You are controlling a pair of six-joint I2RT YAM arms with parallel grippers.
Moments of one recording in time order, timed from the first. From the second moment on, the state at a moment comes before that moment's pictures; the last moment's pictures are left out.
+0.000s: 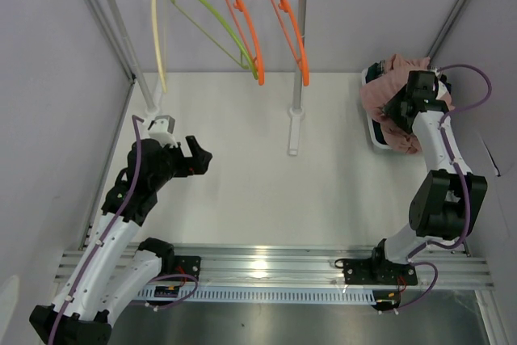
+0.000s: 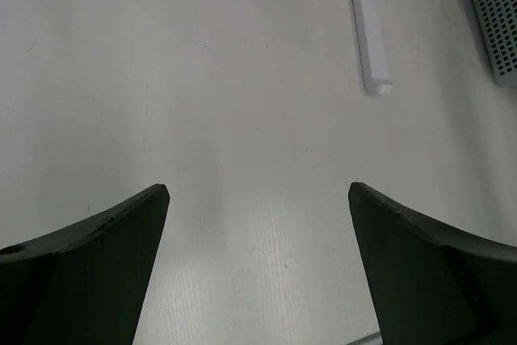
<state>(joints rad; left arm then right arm) -0.28 0.71 0.75 -0.47 0.06 -0.36 -0.13 1.59 1.39 -0.61 0.17 0.59</state>
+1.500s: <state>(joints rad) -0.28 0.74 0.75 -0.47 0.10 -0.36 0.60 1.33 1.33 -0.68 0.28 0.69</state>
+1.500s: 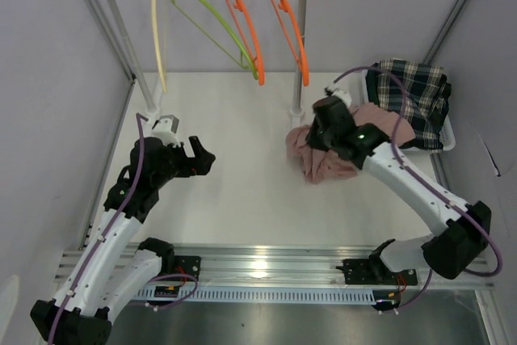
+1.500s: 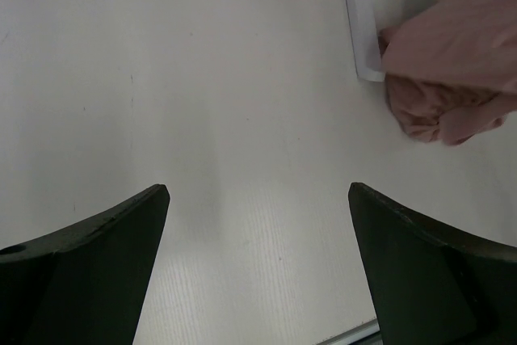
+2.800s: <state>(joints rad) -0.65 1.29 0.57 -0.11 0.10 -0.63 1.01 1.31 0.86 -0.65 0.36 0.96</state>
